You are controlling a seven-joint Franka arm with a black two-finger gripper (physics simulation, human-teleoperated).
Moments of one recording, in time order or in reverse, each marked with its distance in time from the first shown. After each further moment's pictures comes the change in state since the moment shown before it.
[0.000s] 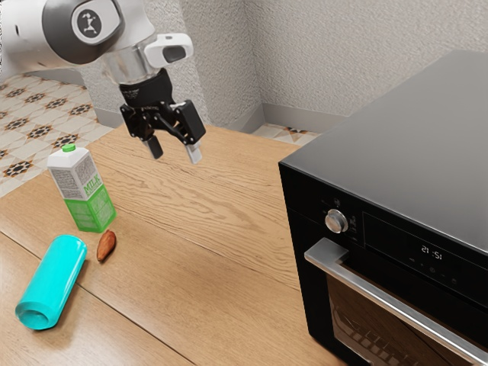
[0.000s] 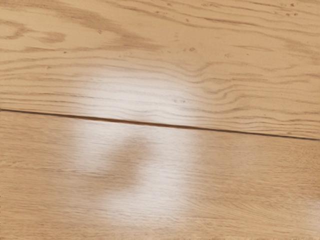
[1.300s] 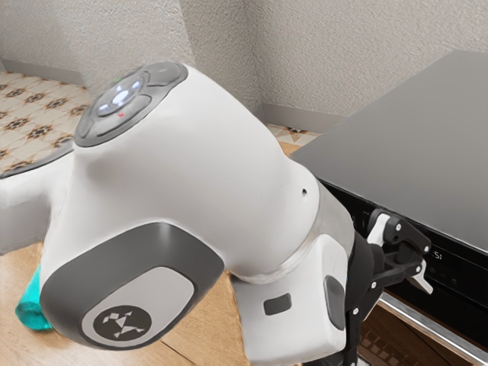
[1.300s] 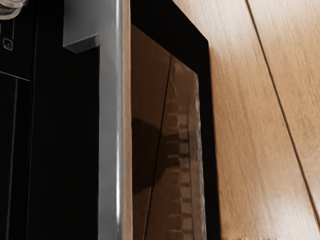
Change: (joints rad) arm -0.263 -0.416 -0.554 -0.673 0.047 0.758 1.153
